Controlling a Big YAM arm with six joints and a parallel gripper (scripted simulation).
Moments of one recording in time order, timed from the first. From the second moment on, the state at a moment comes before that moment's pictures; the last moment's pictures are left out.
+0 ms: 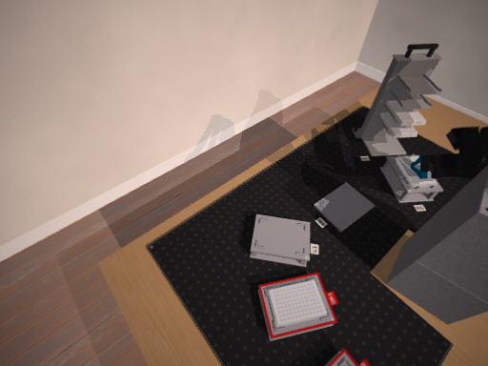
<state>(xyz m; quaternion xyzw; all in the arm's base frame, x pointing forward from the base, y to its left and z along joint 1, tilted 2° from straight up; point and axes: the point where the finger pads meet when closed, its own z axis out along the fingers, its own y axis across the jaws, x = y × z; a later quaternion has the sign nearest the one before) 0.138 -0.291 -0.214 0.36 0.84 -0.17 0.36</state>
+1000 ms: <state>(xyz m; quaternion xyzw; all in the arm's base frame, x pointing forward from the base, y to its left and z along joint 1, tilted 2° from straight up) 0.118 -0.270 -0.238 0.36 0.84 -0.17 0.36</state>
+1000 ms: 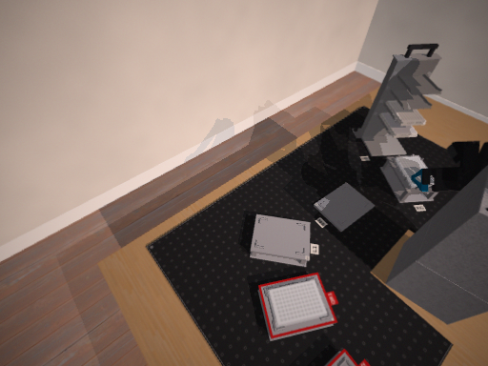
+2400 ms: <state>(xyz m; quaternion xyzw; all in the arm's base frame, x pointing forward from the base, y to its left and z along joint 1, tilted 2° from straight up) 0.117 -0.270 -0.268 0.36 0.85 -0.17 0.36</state>
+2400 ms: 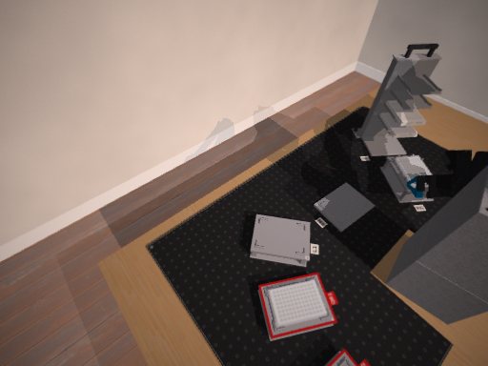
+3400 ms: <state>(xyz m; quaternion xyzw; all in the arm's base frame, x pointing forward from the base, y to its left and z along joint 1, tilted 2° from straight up) 0.116 -0.272 -0.268 0.36 0.84 -0.17 0.36</state>
